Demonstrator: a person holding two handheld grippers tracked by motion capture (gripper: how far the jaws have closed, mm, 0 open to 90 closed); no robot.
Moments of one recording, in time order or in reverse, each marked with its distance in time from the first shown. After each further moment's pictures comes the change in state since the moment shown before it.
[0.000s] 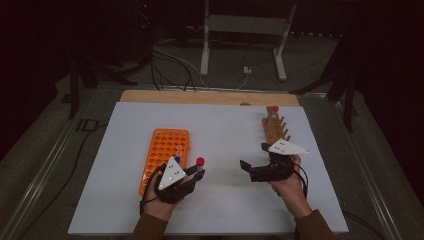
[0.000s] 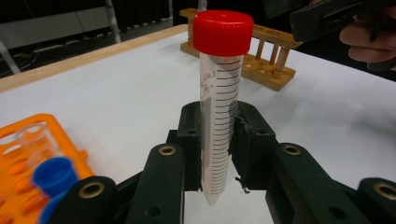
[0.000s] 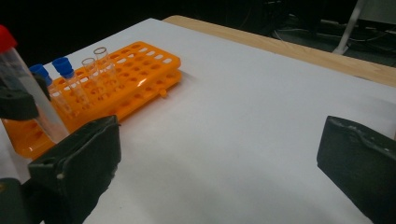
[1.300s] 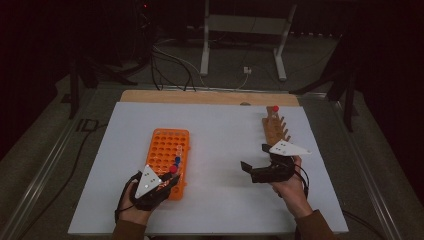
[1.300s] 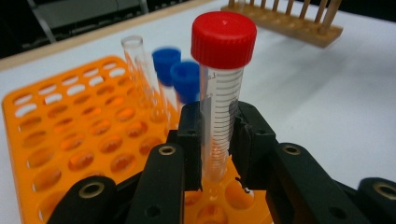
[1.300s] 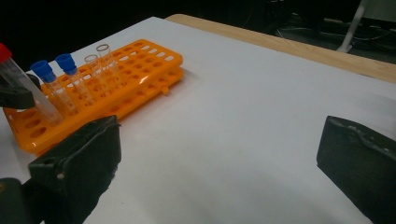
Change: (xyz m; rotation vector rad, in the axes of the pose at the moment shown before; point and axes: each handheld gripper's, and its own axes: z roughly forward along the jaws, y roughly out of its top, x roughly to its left) left arm 0.028 -0.039 -0.034 0.094 0.106 0.008; right arm -0.001 -0.003 -0.002 0.002 0.013 0.002
